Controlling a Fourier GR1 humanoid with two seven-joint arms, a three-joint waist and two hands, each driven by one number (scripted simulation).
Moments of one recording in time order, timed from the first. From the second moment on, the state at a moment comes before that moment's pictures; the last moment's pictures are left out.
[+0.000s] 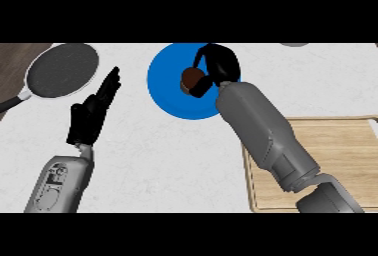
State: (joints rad) left arm -0.33 0.14 -0.01 -1.39 -0.12 0.00 0.10; right arm -1.14 0.00 0.19 -0.44 0.68 -0.30 0.28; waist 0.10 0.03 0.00
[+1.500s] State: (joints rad) left arm -0.26 0.17 0.04 -1.45 -0.11 0.00 0.13; right arm -0.96 -0.16 -0.12 -0.50 0.13 -0.41 -0.18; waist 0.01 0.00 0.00
